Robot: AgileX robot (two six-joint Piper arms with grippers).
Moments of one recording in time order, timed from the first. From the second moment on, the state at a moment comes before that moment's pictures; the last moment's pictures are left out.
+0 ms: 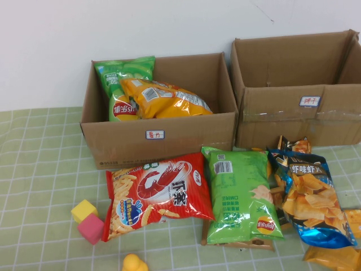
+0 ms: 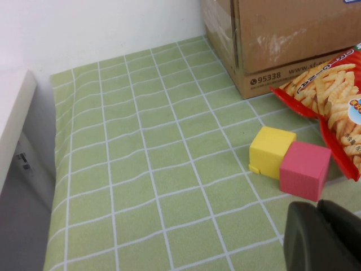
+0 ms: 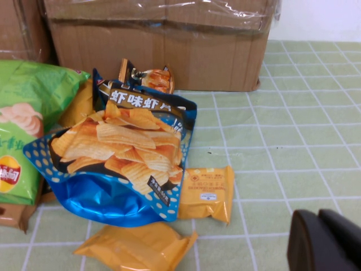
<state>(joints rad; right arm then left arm) 0.04 -0.01 0.02 -0.02 0.42 -0.02 -0.02 -0.01 0.02 -0.13 0.37 0.22</state>
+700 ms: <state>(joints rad) 0.04 -0.01 0.02 -0.02 0.42 -0.03 -0.02 -0.01 0.02 -0.15 0.37 0.22</state>
